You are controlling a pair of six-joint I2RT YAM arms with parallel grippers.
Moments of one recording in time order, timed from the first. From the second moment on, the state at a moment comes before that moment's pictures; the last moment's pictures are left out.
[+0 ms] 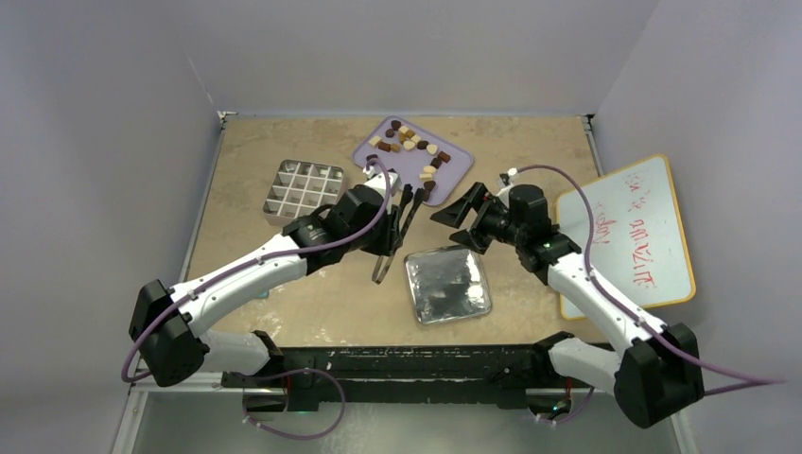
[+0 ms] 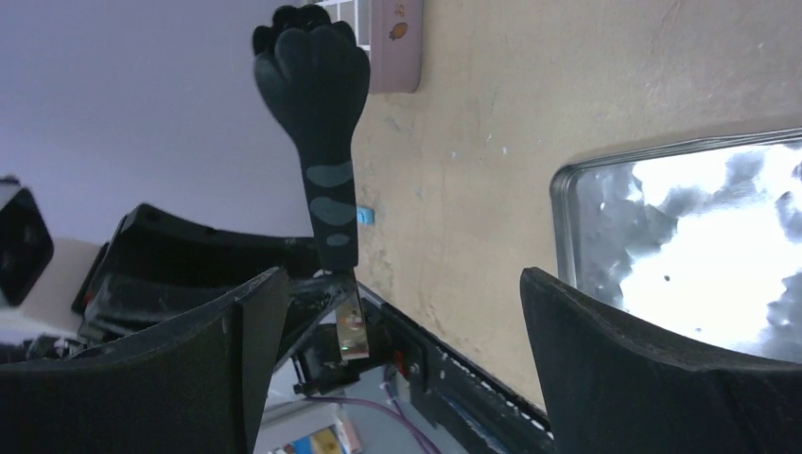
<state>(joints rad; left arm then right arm) -0.84 1.30 1.08 -0.48 -0.11 -0.48 0.37 1.07 0.72 -0.13 -0.46 1.04</state>
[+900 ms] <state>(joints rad) -0.84 1.30 1.02 -0.41 -0.07 -0.41 0.58 1.44 0.90 0.03 -0.38 1.25</state>
